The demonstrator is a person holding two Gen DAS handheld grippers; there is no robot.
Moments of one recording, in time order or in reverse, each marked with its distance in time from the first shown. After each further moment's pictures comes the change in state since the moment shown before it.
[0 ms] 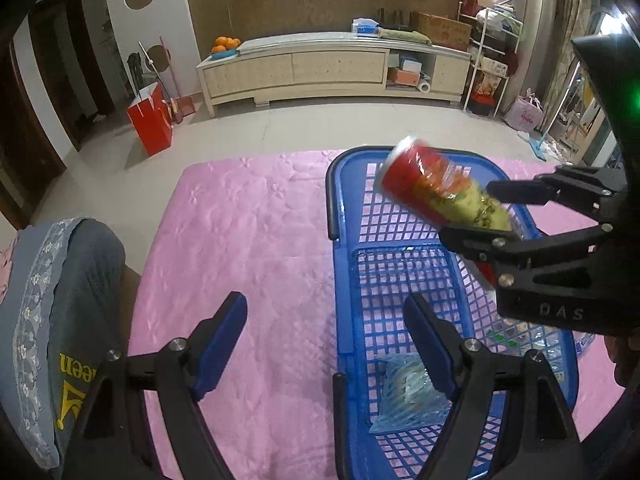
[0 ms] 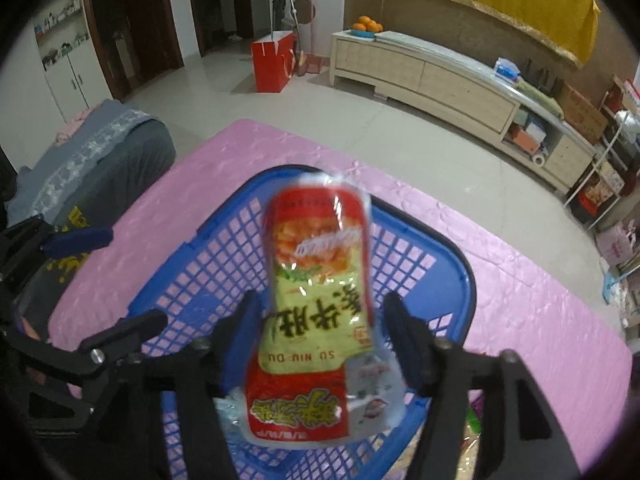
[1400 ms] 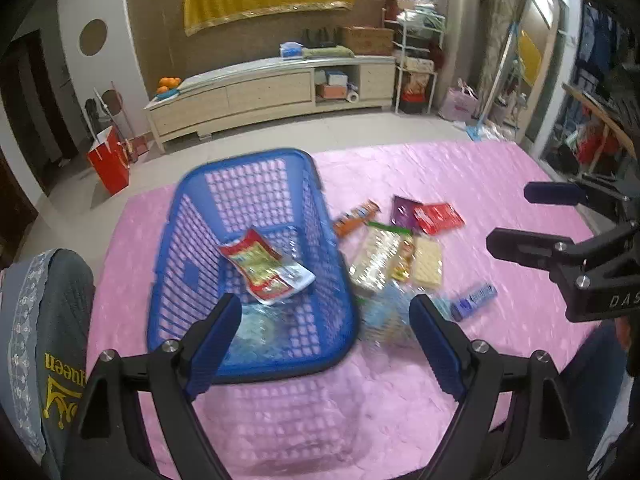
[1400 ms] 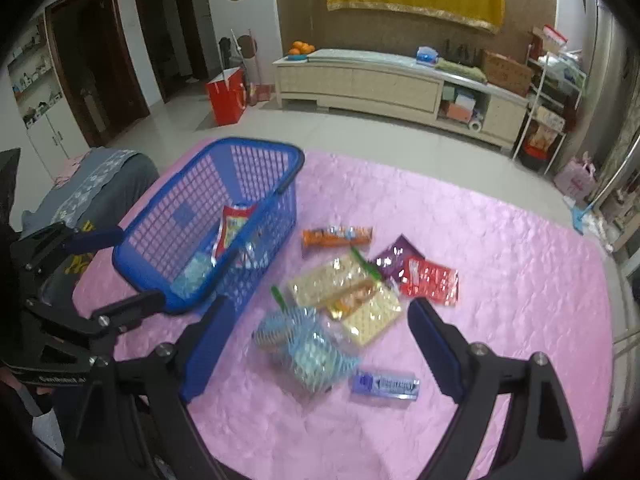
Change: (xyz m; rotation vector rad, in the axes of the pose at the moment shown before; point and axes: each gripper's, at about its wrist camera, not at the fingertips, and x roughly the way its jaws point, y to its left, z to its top) left arm -0.089 -0.152 -0.062 0.156 -0.078 -0.117; right arm -0.148 -0.087 -0.145 0.202 -0.079 -0.024
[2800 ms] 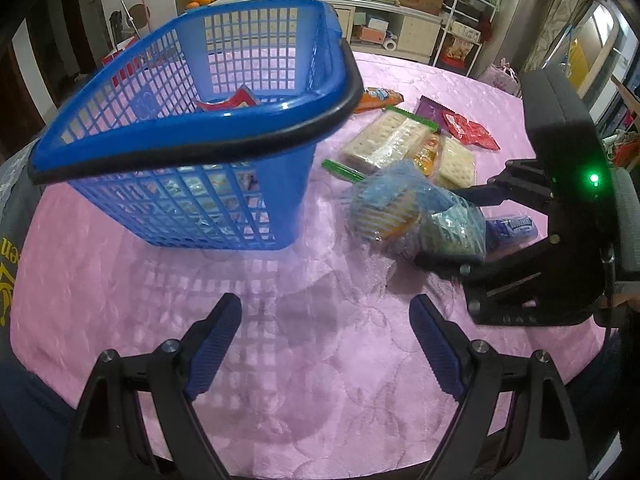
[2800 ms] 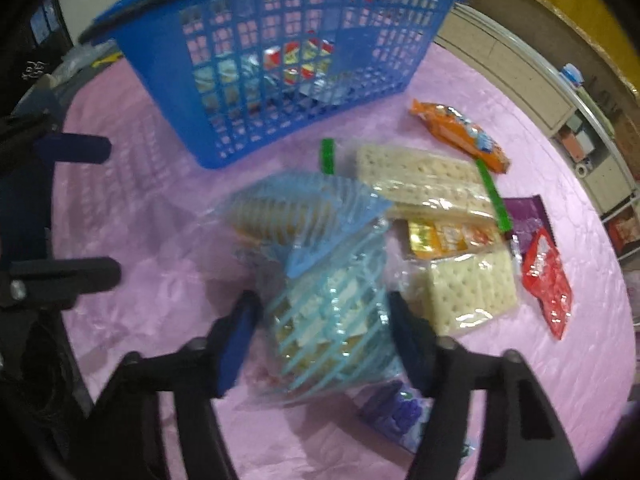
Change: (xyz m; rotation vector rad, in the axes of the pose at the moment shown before) left arm 0.080 -0.024 -0.100 -0.220 0.175 0.014; right arm 0.150 0.025 -0.087 -0.509 0.247 0.151
